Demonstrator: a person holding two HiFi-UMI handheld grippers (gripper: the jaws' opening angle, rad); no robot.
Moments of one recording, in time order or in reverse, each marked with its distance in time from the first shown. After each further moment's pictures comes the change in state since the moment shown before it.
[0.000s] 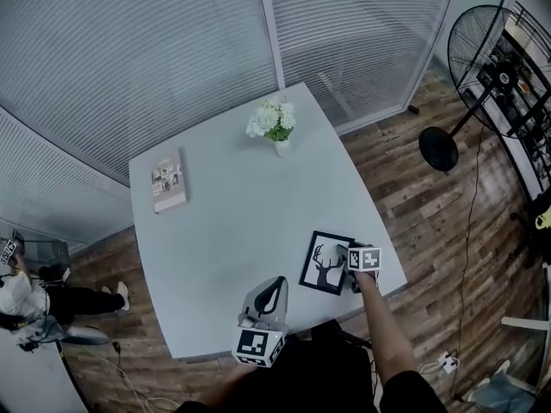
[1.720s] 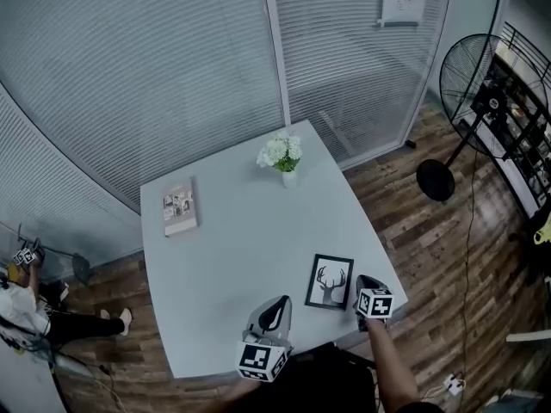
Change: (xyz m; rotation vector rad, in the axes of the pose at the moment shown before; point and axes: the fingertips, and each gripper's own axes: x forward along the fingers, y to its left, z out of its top) left arm -0.030 -0.003 0.012 0.002 -0.071 -0.034; right arm -0.113 0.026 0.003 -0.038 -0.247 -0.138
